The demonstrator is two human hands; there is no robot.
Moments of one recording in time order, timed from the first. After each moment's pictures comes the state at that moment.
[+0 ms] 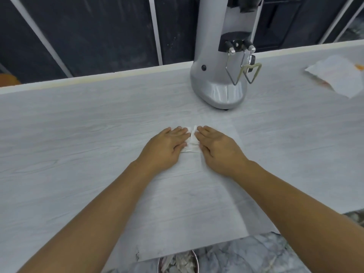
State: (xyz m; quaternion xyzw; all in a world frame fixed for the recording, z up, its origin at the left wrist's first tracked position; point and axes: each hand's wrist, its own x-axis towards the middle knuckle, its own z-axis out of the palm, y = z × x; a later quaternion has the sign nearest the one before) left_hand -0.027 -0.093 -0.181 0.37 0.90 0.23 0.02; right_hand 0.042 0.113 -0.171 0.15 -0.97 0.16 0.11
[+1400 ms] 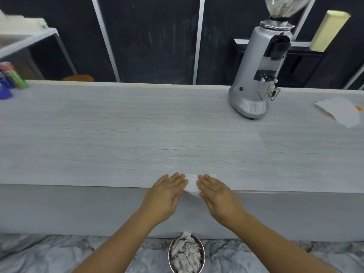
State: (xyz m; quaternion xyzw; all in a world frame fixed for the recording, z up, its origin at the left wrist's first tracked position) left_hand 0.234 -0.266 -0.192 0.29 0.92 0.23 -0.07; right_hand 0.254 -0.031 -0.183 0.25 -0.95 0.18 0.11
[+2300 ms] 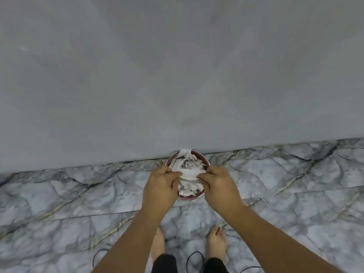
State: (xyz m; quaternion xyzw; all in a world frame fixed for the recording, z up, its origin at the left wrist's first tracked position) left_hand 0.341 -0.240 -0.601 0.09 0.93 0.34 0.10; right_hand 0.370 -0.044 -0.596 0.03 -0.95 0.30 -0.03
